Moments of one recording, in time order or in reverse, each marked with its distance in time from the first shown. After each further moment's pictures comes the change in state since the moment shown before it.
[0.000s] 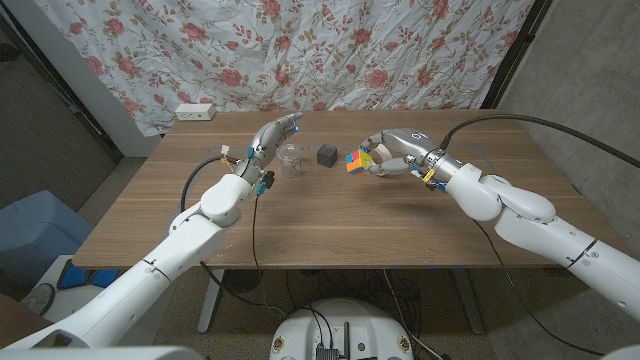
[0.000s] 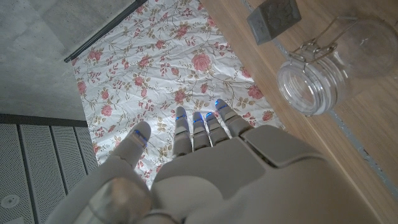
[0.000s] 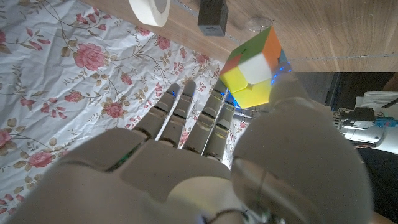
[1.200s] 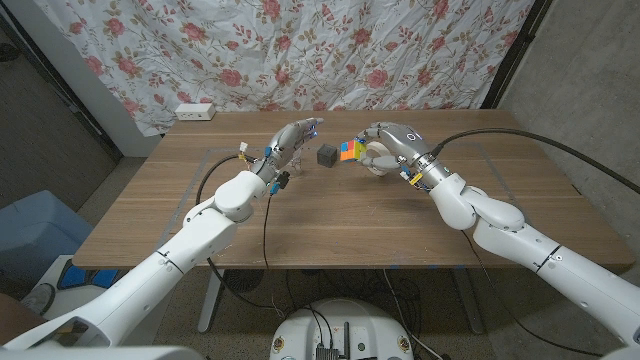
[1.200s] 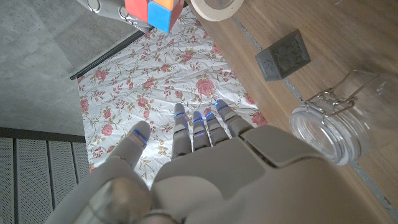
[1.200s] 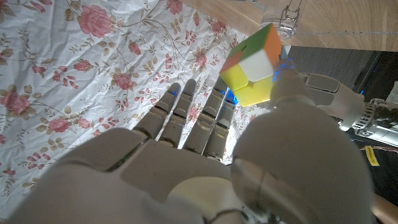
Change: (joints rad) left arm -0.062 -0.016 0.070 -0.011 -0.025 0.085 -0.050; left_hand 0.000 0.000 -0.003 -0.011 0.000 0.071 -0.004 0.000 0.000 0.011 0.011 0.000 0.000 -0.004 0.004 0.000 0.002 -0.004 0.004 0.000 0.000; right arm 0.067 0.106 -0.112 0.136 -0.137 -0.017 -0.259; right_hand 0.038 -0.037 -0.002 -0.010 0.001 0.023 0.009 0.017 0.001 0.027 -0.002 -0.007 0.008 0.020 -0.005 0.019 0.009 0.016 -0.009 0.000 0.000
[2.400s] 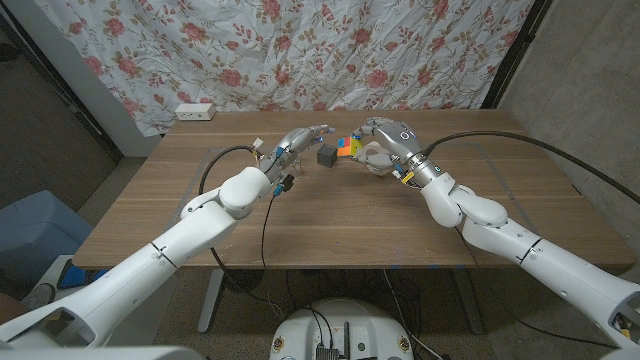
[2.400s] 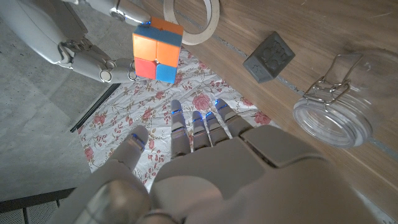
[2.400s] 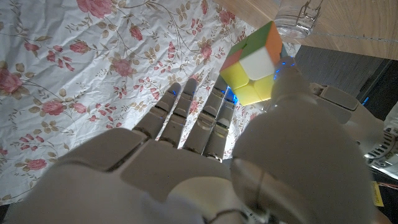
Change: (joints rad) left arm -0.041 0.085 0.064 -0.110 0.180 0.154 0.011; left_hand -0.041 -0.017 -0.023 0.069 0.000 0.053 -0.026 0.000 0.000 0.004 0.003 0.000 0.000 -0.005 0.005 0.000 0.010 -0.004 -0.004 0.000 0.005; right arm 0.086 0.037 -0.086 0.091 -0.088 -0.026 -0.108; right_hand 0.000 0.000 -0.009 0.006 0.004 0.012 0.012 0.005 -0.001 0.007 0.000 -0.004 0.009 0.003 0.004 0.007 -0.003 0.005 -0.006 0.000 0.000
